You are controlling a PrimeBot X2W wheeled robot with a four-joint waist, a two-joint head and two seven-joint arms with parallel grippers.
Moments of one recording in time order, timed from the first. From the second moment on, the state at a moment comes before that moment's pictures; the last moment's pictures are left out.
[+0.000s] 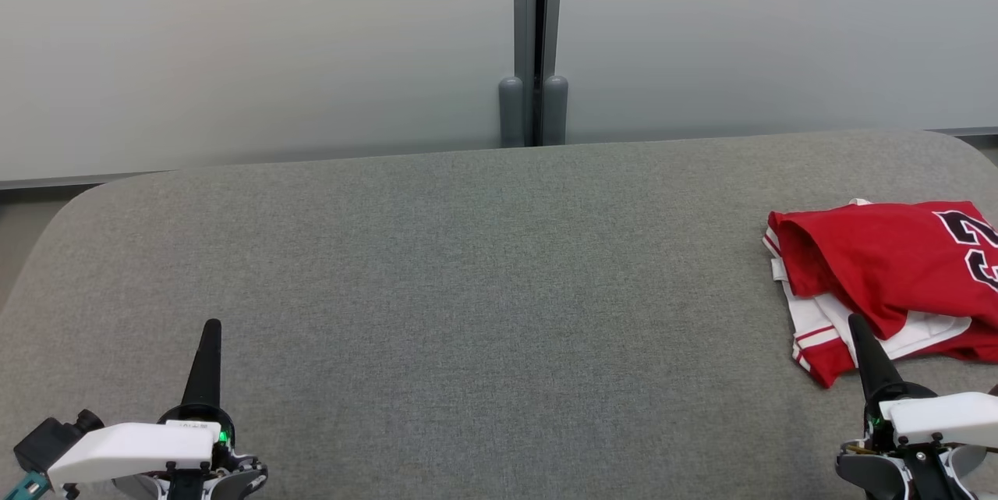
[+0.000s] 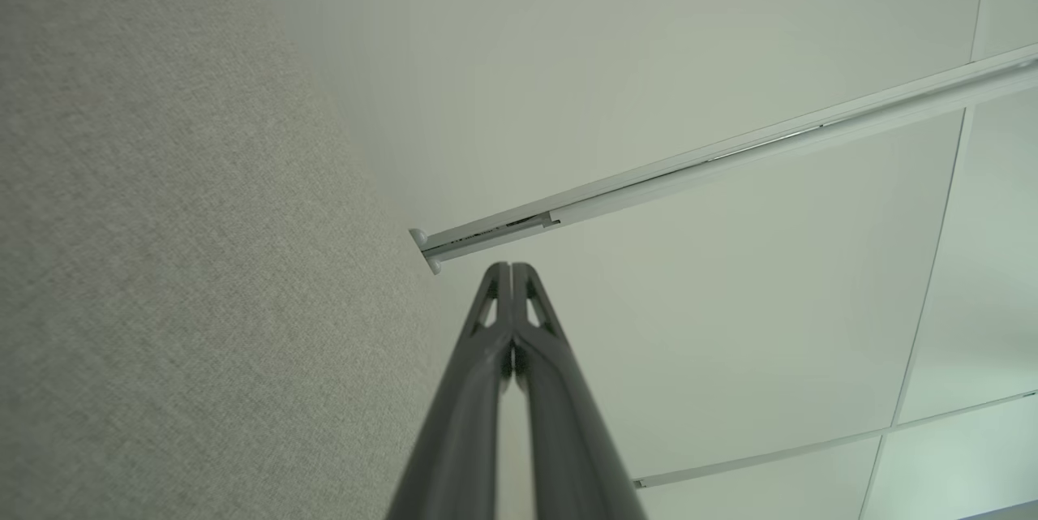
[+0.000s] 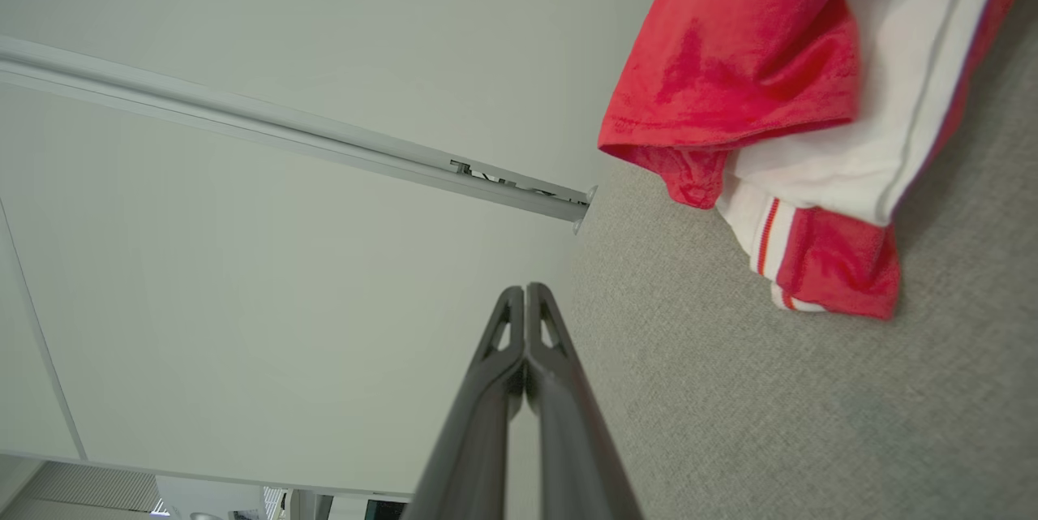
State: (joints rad) left arm -0.05 0.05 0.10 0.23 -1.33 -0.12 0.04; right arm -0.09 -0.07 -0.07 0.26 1.35 0.13 0.04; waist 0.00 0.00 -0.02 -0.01
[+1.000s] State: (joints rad) left arm -0.09 0.05 0.11 0.24 -1.55 -0.12 0.10; right arm -0.10 -0.05 -0.10 0.25 1.55 0.13 0.10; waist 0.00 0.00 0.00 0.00
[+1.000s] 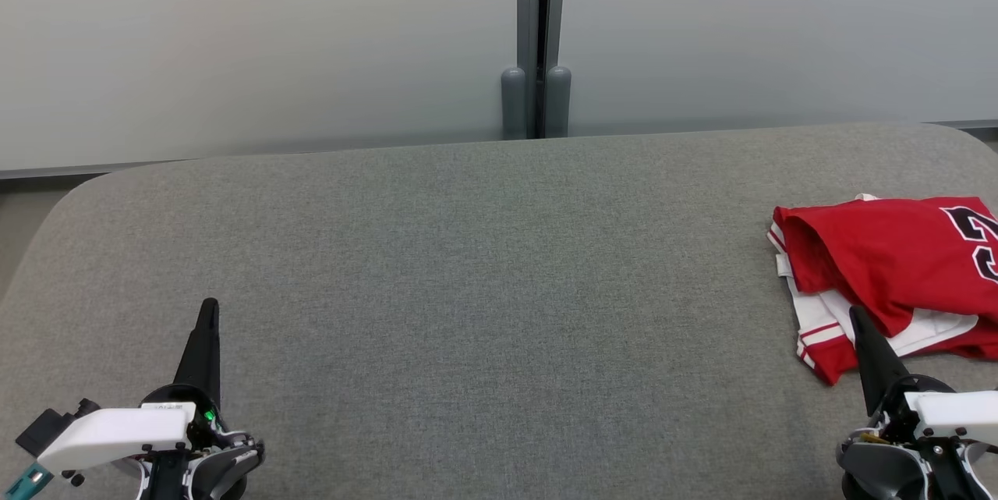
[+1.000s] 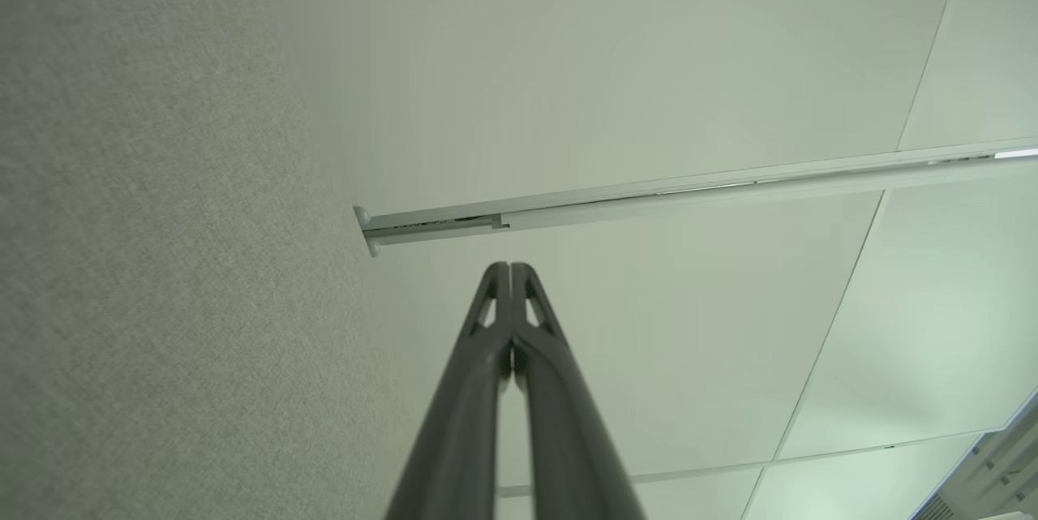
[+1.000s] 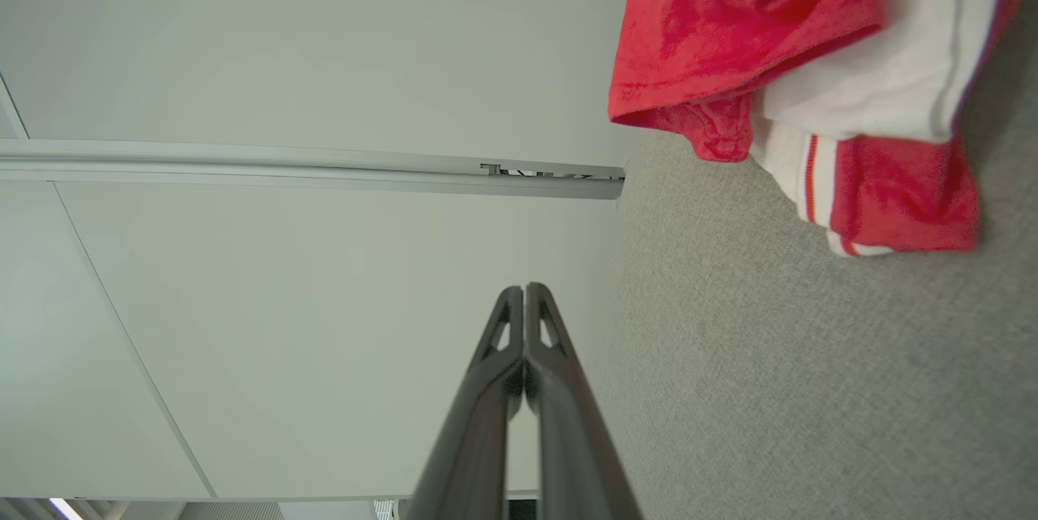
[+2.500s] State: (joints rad) left arm -0.10 0.05 0.11 0.25 -1.61 -0.13 0.11; right arm -0.10 -0.05 -0.11 0.25 1.61 0.13 0.11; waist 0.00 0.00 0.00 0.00
